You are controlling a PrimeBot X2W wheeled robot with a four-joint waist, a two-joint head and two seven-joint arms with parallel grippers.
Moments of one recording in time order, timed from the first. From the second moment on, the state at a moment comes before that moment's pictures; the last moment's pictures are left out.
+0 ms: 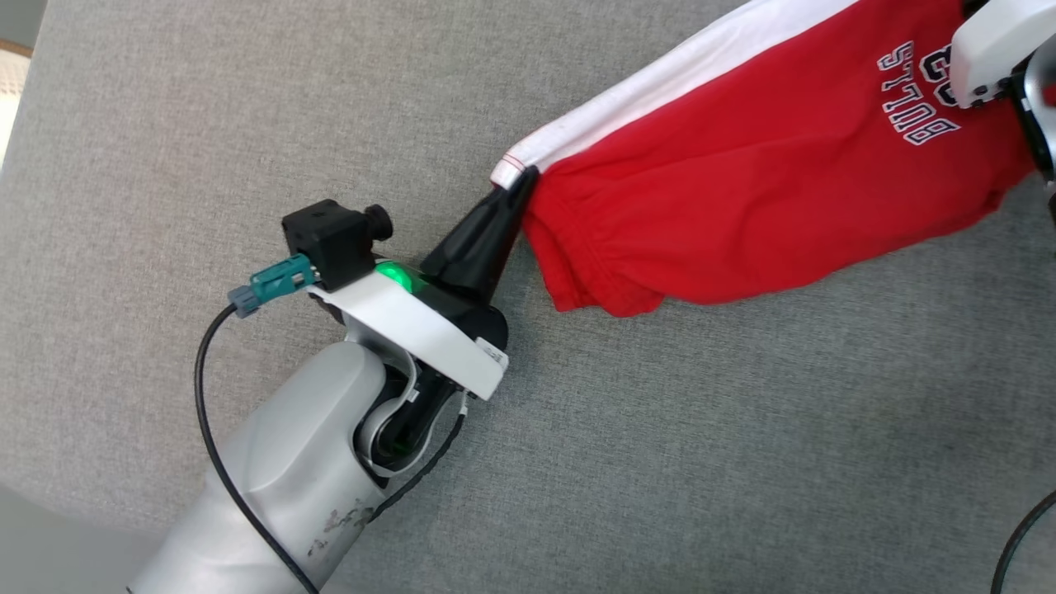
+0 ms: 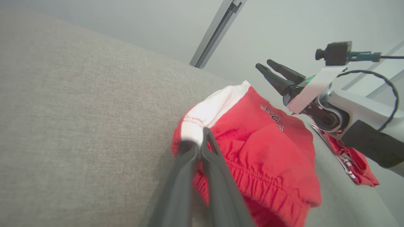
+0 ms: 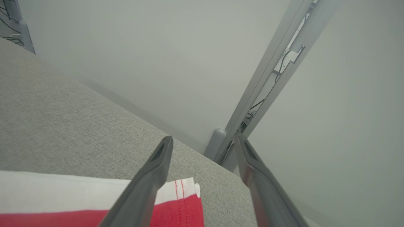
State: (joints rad) left arm -0.70 0.20 -0.77 0.32 -1.01 -0.13 -0.26; right arm -1.25 -0.32 0.43 1.01 0.04 0.13 -0.26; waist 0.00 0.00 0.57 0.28
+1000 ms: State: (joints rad) left arm -0.15 0.10 -0.36 0.07 -0.47 0.11 -0.26; right arm -0.59 -0.21 0.07 0.69 0.25 0.13 -0.26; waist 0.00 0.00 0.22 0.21
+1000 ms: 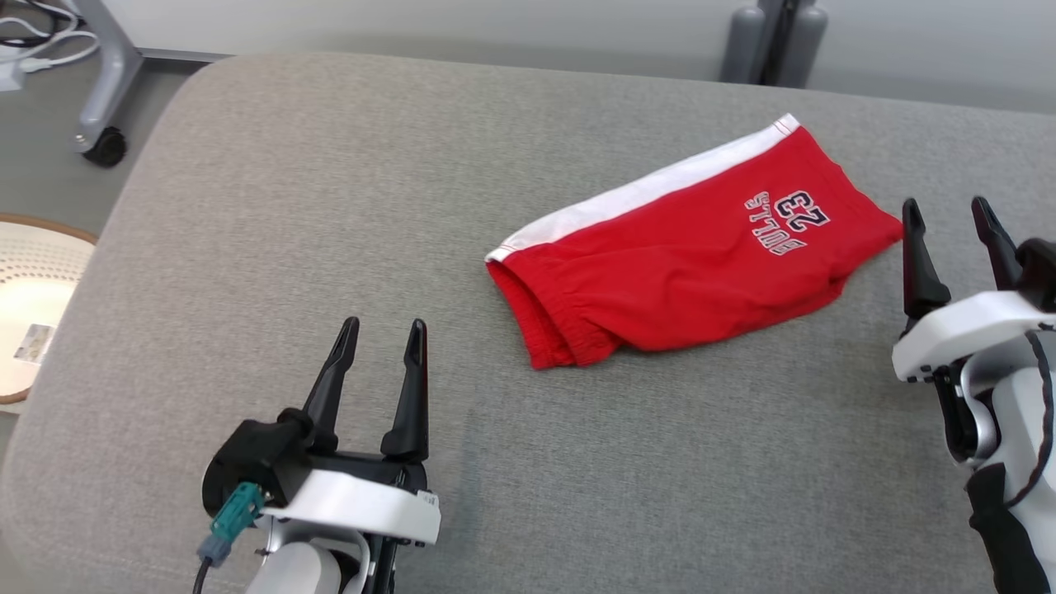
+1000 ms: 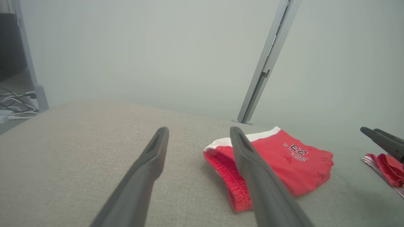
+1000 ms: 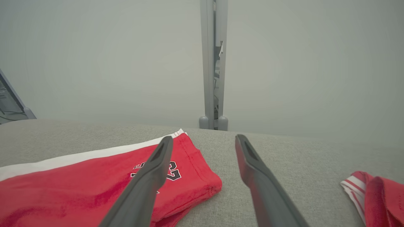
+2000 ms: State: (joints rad) left arm -0.12 0.05 -0.32 0.11 -0.28 0.08 -0.26; right arm -0.90 -0.33 0.12 1.21 0.46 0.13 0.02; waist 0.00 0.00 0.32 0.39
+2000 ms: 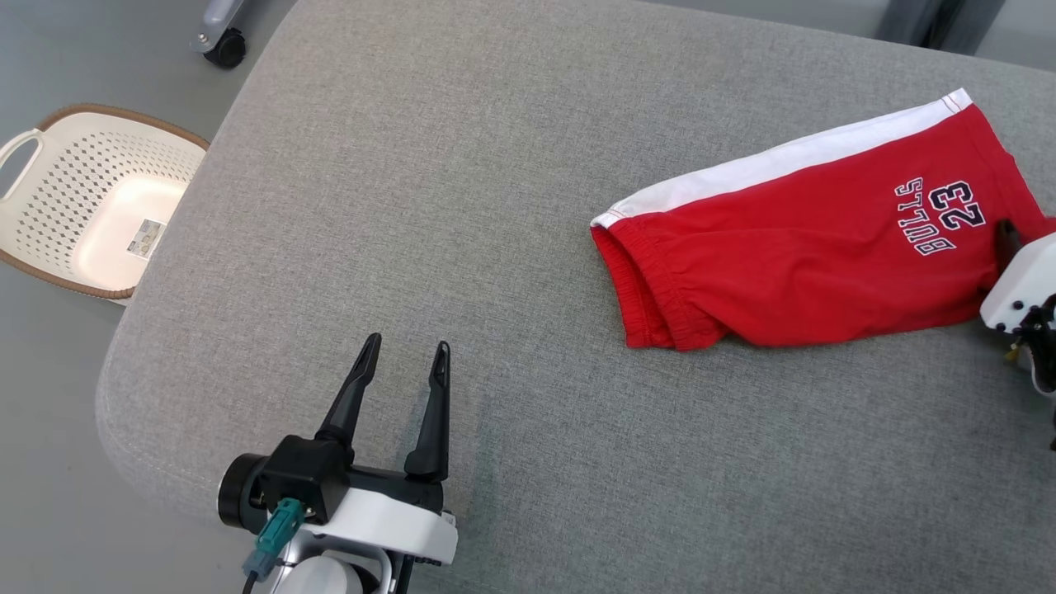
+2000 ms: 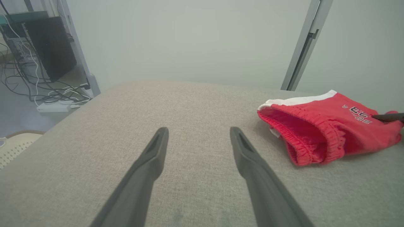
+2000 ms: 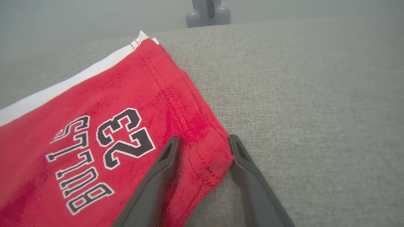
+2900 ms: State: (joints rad) left arm -0.13 0.05 -0.30 0.15 -0.22 0.00 -0.26; right arm -0.68 -0.24 0.23 1.06 0.65 0.13 -0.25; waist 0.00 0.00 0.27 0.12
